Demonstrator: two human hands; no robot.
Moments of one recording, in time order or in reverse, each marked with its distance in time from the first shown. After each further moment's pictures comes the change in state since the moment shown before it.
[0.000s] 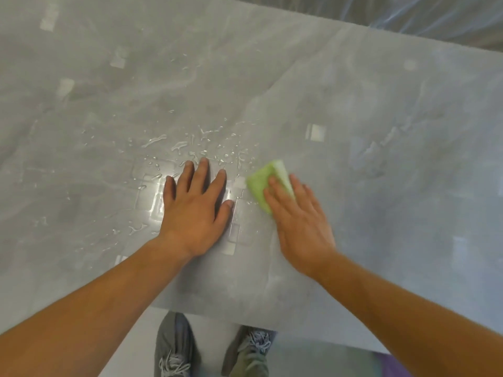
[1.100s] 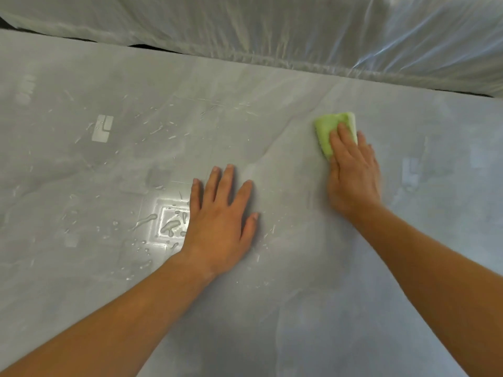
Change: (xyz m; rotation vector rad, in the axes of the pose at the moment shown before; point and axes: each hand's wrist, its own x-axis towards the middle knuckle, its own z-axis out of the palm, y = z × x) left_hand 0.124 0.029 -0.040 -0.031 0.081 0.193; right_hand 0.167 0.144 -0.049 0.121 0.159 0.477
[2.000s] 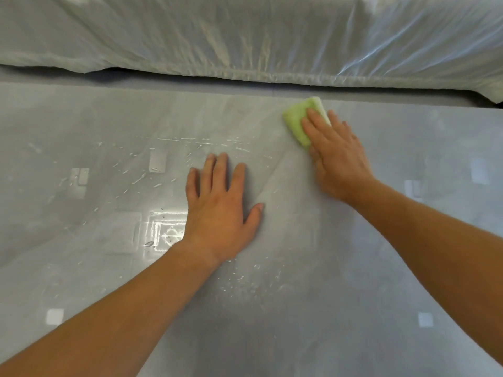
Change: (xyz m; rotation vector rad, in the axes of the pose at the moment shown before) left_hand 0.101 -0.016 -0.026 0.021 0.034 0.036; right_hand 0.092 -0.011 -0.006 -0.104 -0.118 -0.184
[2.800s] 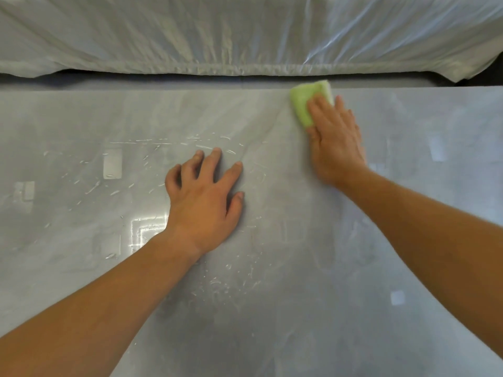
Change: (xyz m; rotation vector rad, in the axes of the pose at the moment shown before) left_hand 0.020 0.021 0.009 0.040 0.000 0.112; right_hand -0.015 0.041 -0.011 0.077 0.102 0.260
